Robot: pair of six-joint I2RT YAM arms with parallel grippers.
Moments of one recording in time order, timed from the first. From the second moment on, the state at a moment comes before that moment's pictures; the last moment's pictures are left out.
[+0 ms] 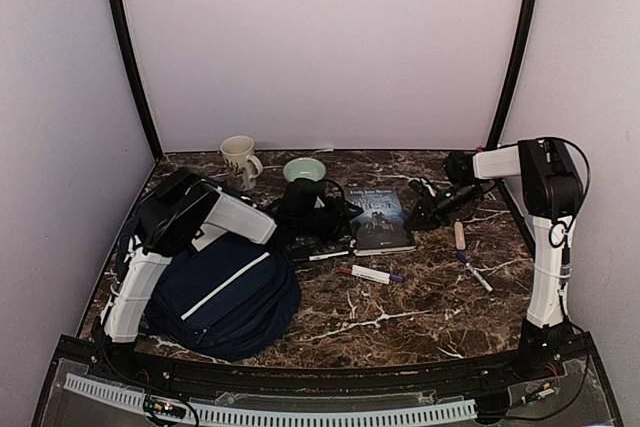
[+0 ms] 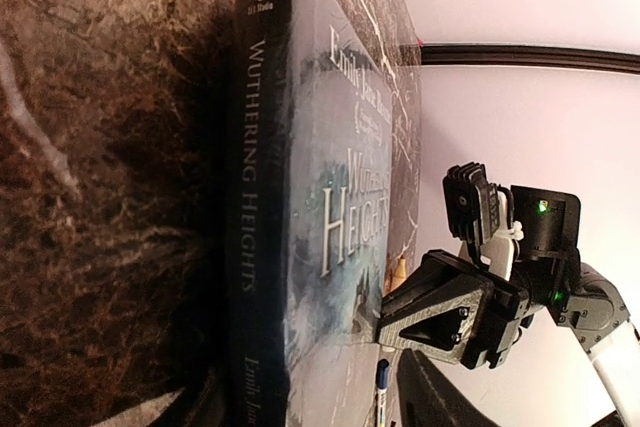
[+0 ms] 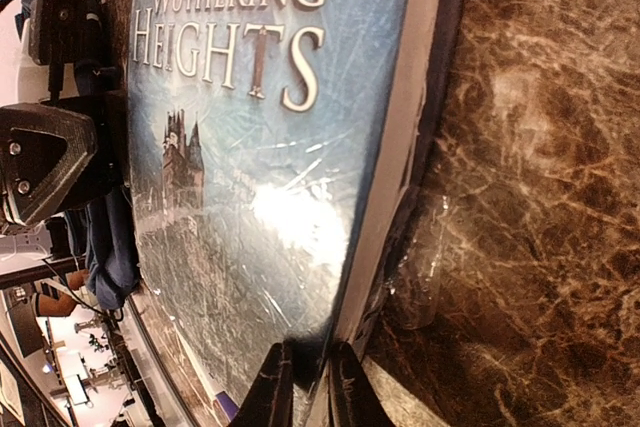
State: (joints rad) left arm -0.78 2.39 1.49 0.51 0.26 -1.35; right arm 0.16 2.20 1.48 -0.76 -0.84 -0.06
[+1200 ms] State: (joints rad) left arm -0.82 2.31 1.39 0.69 0.37 -1.29; right arm 0.13 1.96 1.31 -0.78 -0.89 -0.20
